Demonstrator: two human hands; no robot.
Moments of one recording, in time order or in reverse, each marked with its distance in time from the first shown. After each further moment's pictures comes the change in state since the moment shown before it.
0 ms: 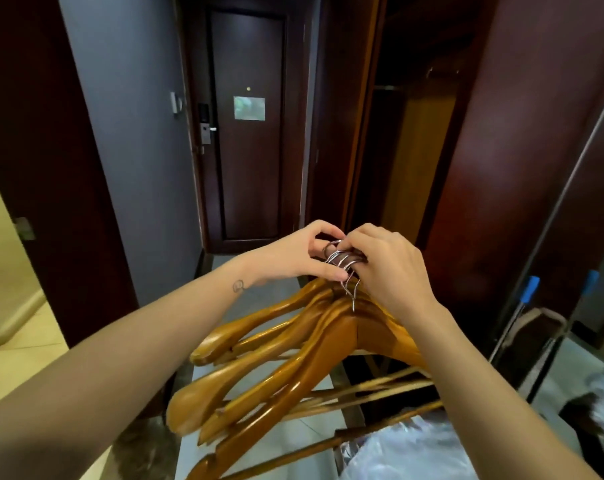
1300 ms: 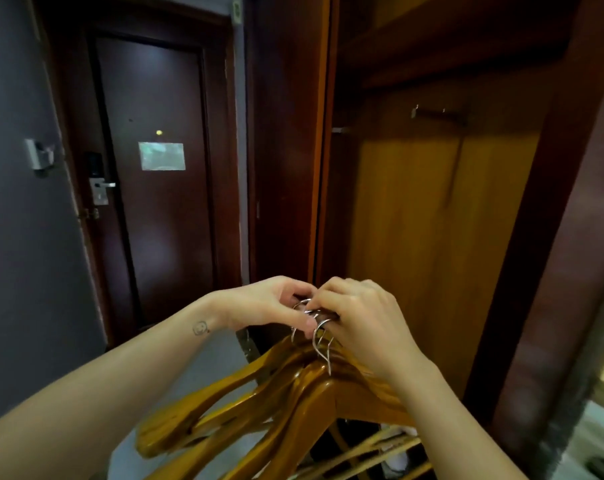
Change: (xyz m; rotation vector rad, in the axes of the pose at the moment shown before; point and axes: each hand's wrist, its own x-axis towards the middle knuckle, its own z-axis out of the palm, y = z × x) left_hand 0.363 -0.162 -0.286 -0.020 -0.398 0.094; right_hand 0.280 0.174 0.282 -0.093 -0.063 0.013
